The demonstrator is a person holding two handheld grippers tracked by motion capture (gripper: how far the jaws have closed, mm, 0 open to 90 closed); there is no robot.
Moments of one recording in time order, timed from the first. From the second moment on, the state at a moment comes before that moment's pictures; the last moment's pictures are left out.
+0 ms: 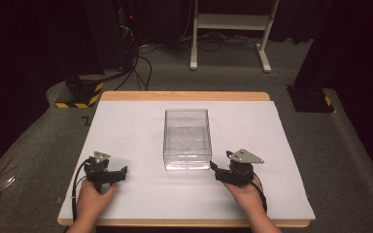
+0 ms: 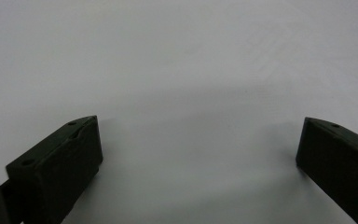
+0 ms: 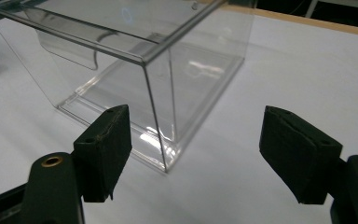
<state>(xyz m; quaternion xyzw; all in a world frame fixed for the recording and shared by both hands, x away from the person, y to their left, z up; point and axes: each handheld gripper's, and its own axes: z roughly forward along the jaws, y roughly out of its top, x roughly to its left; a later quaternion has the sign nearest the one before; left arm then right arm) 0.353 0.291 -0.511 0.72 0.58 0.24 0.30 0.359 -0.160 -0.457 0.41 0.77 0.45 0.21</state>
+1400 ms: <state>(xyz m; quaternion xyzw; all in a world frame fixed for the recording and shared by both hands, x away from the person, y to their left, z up) 0.353 0.291 -0.511 0.72 0.58 0.25 0.30 0.339 -0.250 -0.500 0.47 0.76 0.36 0.26</state>
